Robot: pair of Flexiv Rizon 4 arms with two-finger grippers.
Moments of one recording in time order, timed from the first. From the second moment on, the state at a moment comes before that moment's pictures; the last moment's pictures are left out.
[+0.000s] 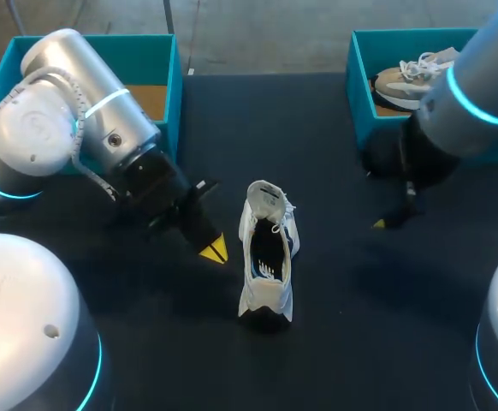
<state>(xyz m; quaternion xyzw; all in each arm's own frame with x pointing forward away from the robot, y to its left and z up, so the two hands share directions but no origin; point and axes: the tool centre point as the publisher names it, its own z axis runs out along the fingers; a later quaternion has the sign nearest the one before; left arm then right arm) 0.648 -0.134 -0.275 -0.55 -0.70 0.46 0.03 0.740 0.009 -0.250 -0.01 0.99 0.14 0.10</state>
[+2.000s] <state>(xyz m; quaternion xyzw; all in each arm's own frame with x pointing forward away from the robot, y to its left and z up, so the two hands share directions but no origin) 0.691 -0.187 -0.345 -0.78 -0.62 0.08 0.06 0.713 -0.037 -0.183 -0.02 0.98 0.15 0.11</state>
